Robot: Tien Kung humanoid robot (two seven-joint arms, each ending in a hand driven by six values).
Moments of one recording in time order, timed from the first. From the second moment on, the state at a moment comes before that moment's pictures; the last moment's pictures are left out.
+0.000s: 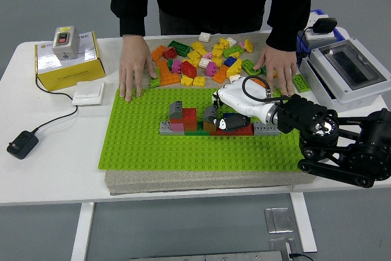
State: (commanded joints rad) left arm -0.08 0.20 -1.21 -0.18 1.41 -0.05 0.31; right arm 1.01 -0.37 0.01 1.27 -1.78 -0.23 -0.23
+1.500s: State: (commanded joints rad) left arm -0.08 0.20 -1.21 -0.18 1.42 -0.05 0.31; right arm 1.01 -0.37 0.01 1.27 -1.78 -0.22 -0.23
